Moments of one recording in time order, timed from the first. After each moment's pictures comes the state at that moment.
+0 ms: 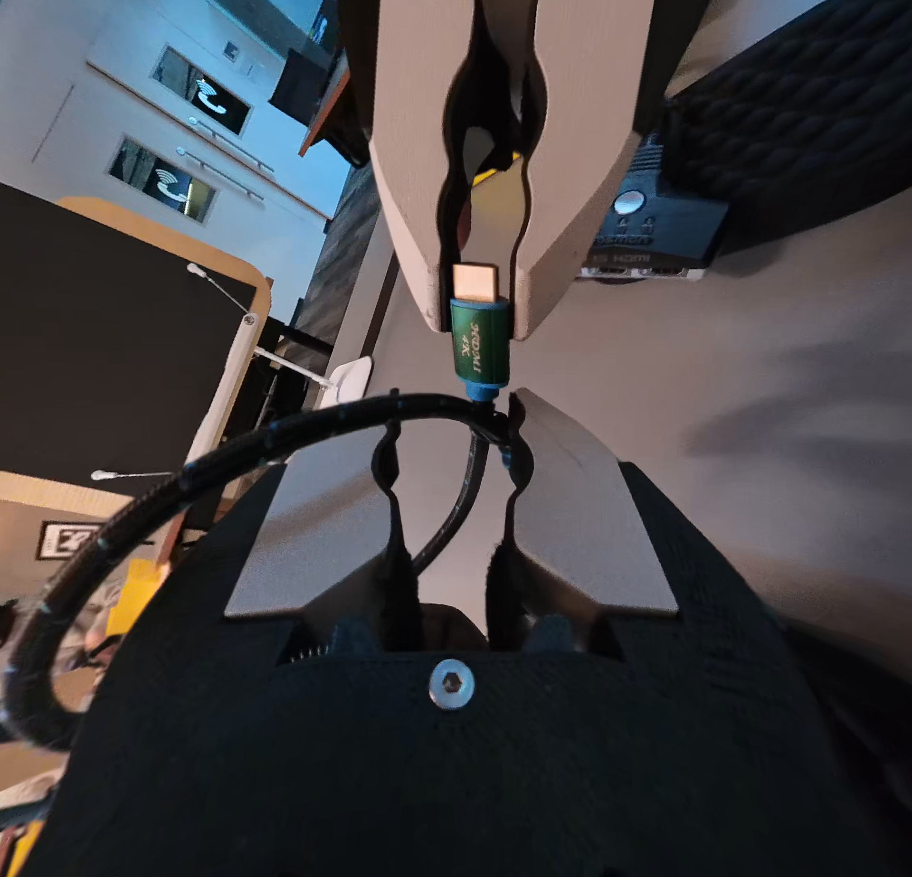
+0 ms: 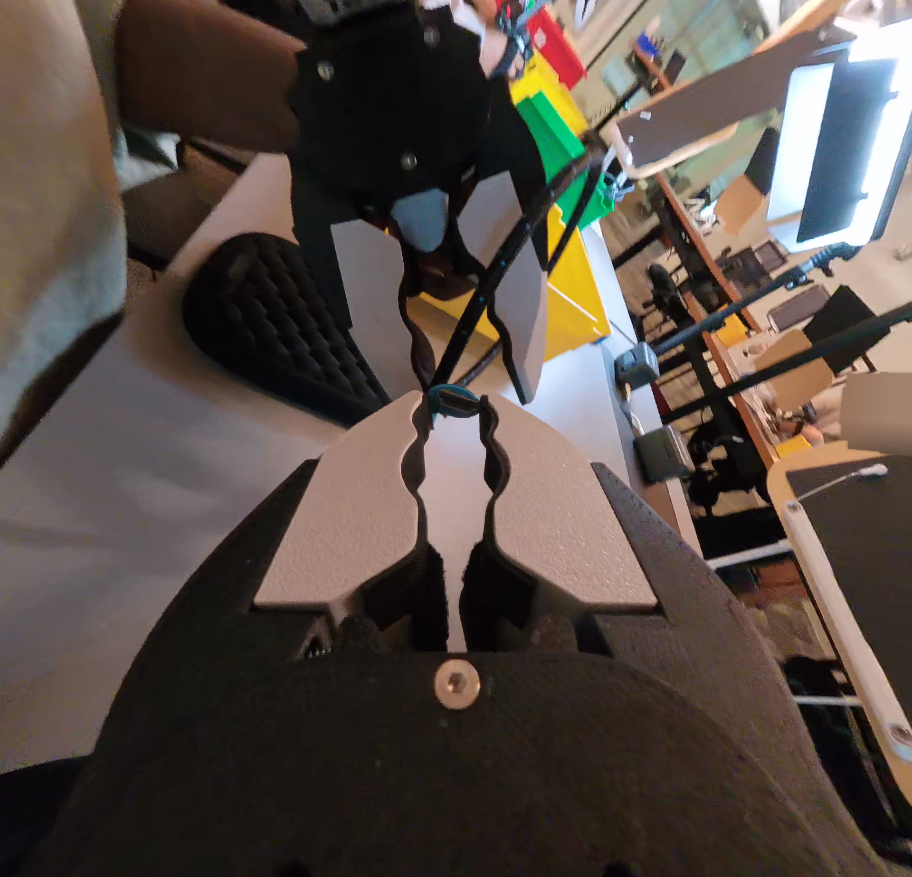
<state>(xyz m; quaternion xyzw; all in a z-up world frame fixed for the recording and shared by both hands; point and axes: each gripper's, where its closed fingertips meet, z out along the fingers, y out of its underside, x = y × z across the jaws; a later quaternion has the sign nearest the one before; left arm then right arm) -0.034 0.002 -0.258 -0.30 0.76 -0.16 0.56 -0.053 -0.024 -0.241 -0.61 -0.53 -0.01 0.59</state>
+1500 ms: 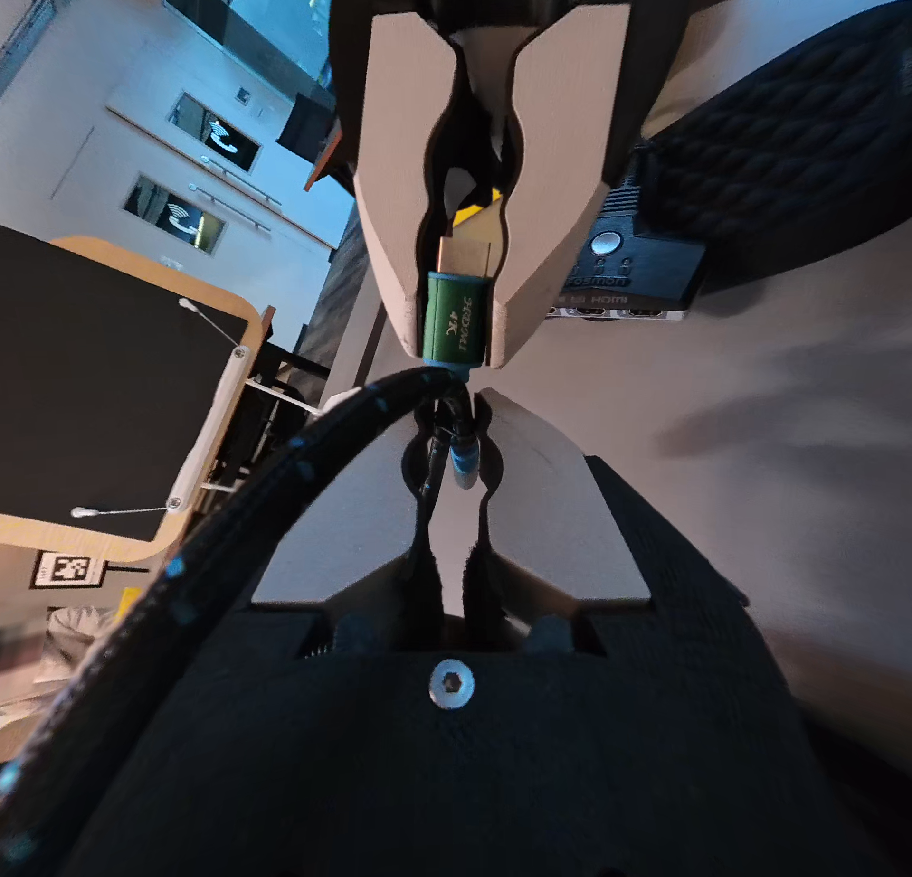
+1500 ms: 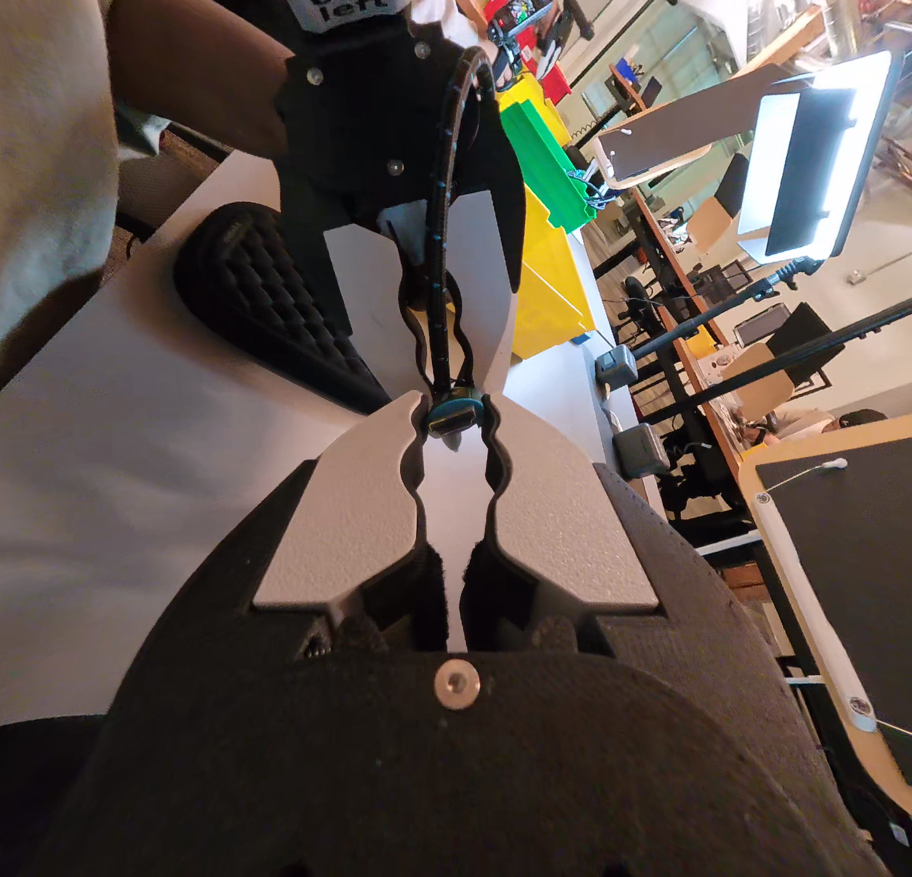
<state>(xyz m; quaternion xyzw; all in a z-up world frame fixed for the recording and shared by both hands) -0.016 -0.016 -0.267 -0.28 0.75 -0.18 0.57 -0.038 -0.031 -0.249 -0.59 -0.53 -0.04 0.60</state>
